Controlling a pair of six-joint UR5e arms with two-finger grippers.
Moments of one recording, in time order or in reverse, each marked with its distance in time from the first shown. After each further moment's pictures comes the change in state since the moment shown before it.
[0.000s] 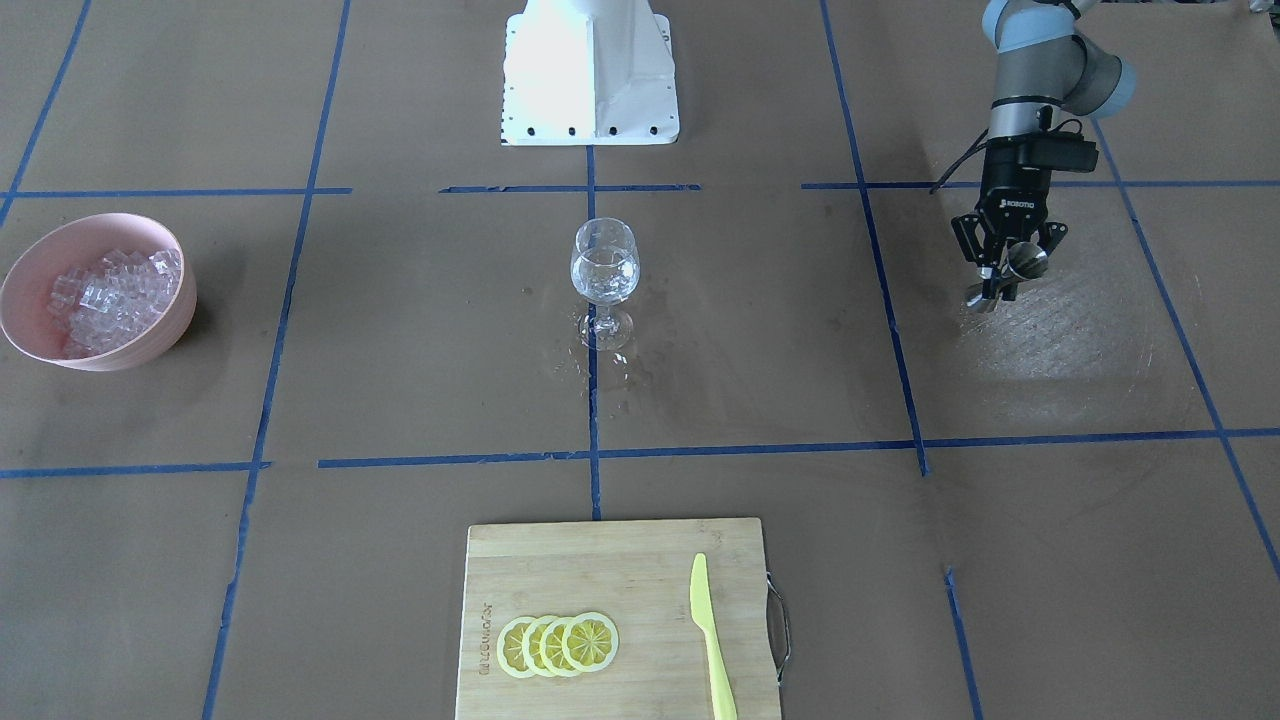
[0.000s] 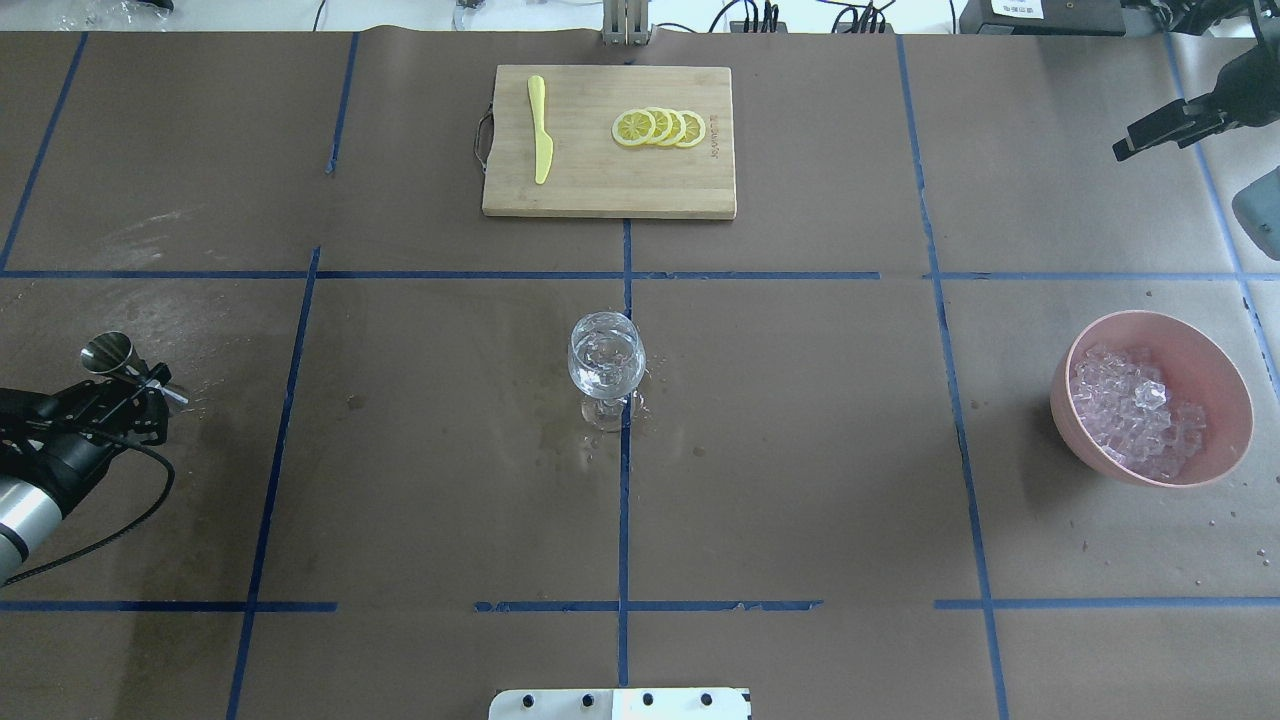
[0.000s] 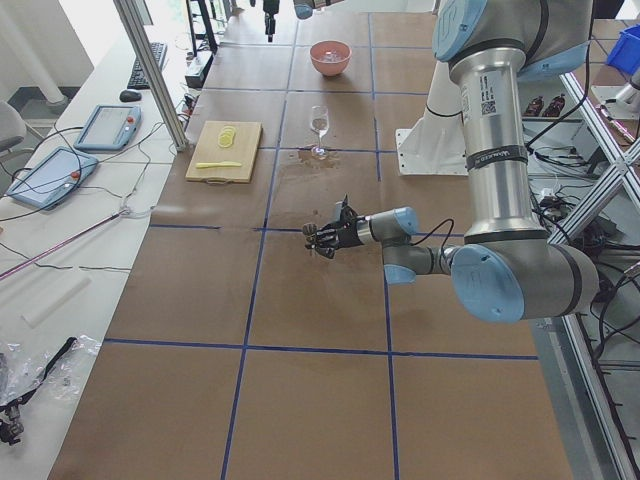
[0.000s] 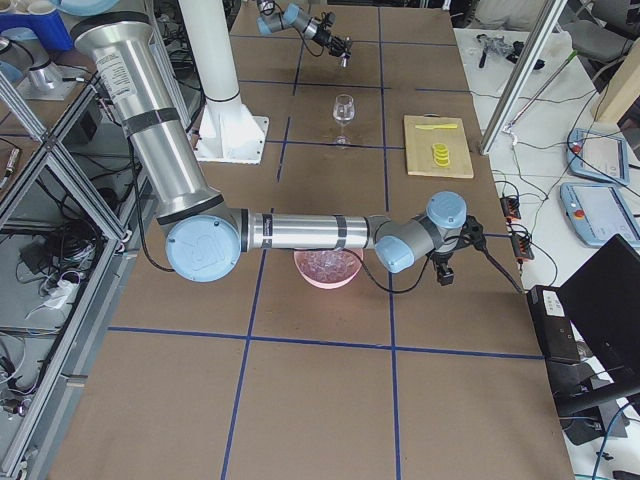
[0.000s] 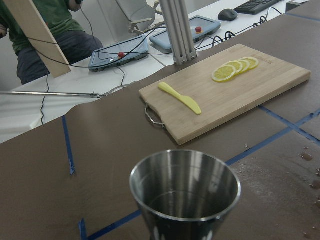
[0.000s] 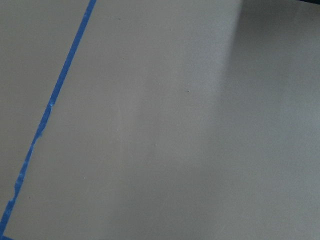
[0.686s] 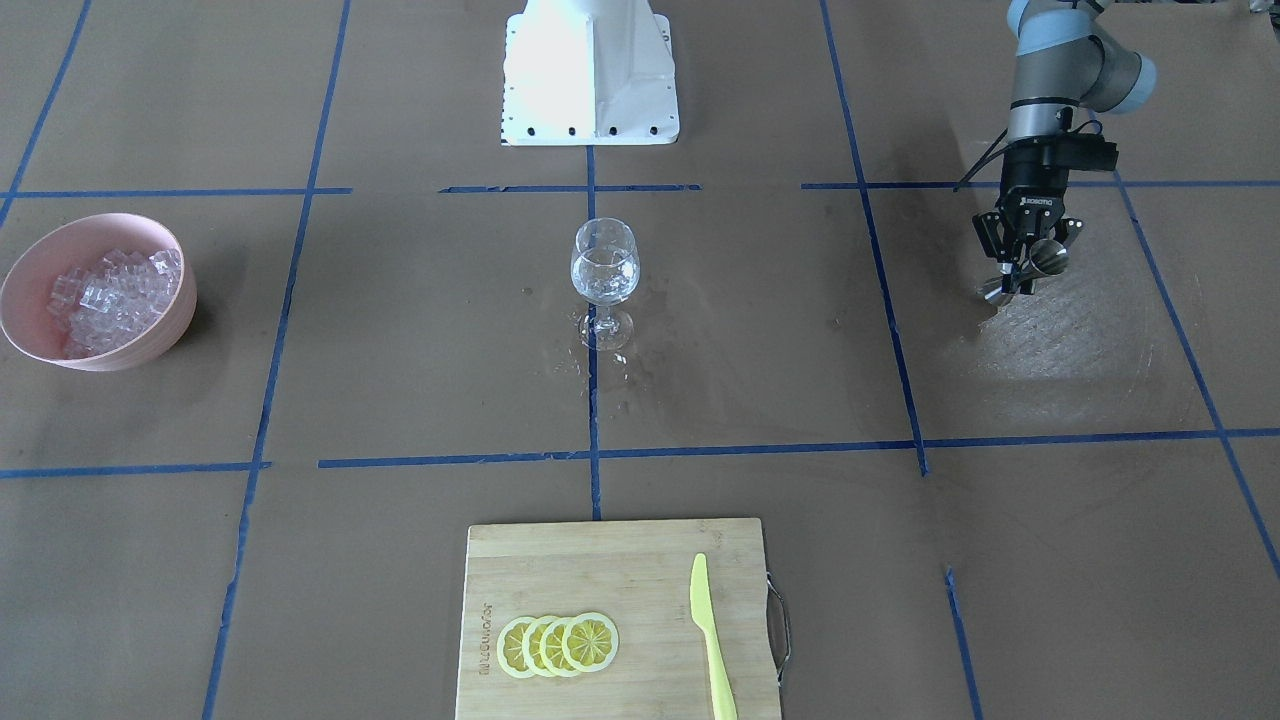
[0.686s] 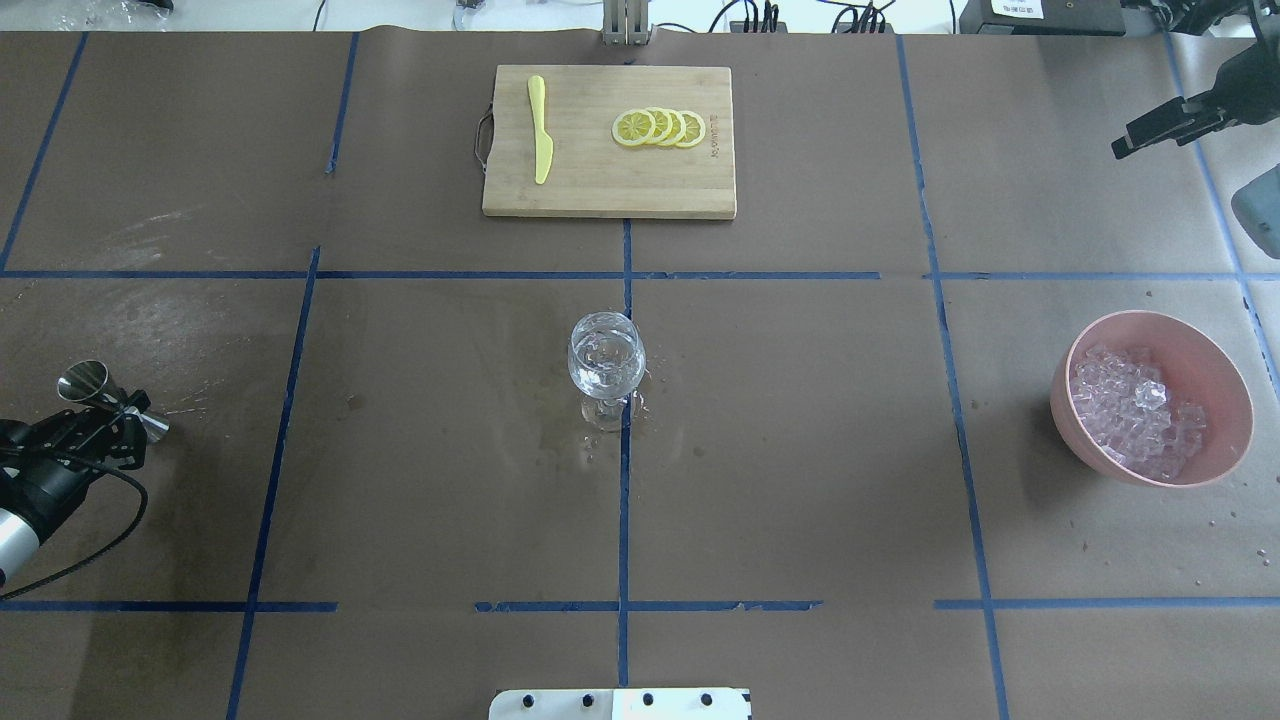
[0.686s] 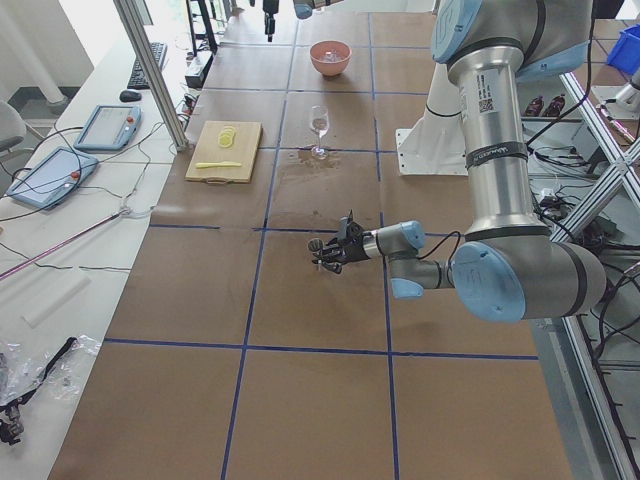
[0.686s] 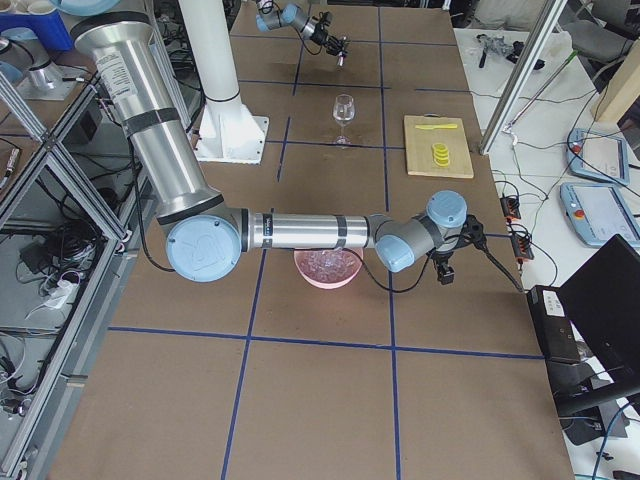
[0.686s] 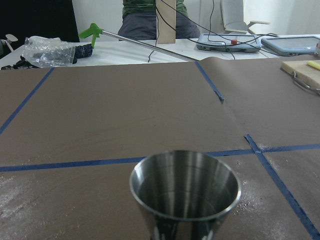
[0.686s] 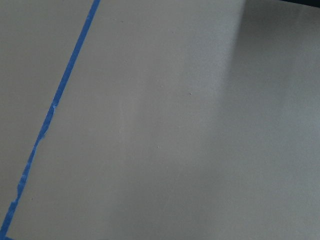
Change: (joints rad) left arm 0.062 0.029 0.047 -0.026 0.025 -0.108; right arm 0.000 0.002 0.003 0.000 0.000 0.000
